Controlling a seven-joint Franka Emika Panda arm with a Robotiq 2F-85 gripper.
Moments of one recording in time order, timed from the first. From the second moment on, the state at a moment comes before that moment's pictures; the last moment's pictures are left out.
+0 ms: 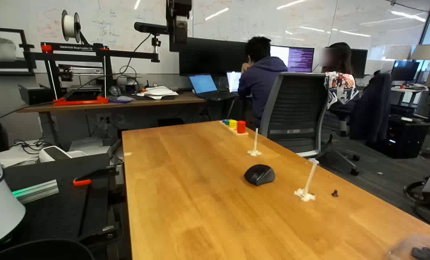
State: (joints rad) arm -0.05 -0.57 0.06 -2.50 -0.10 1.91 0.15
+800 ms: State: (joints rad) arm -0.05 -0.56 0.06 -2.50 -0.15 2.05 0.19
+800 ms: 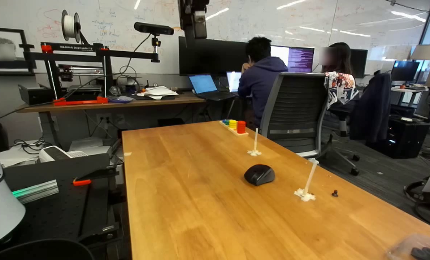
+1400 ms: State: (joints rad) arm -0.10 -0.40 0.06 -2.49 -0.17 2.27 0.31
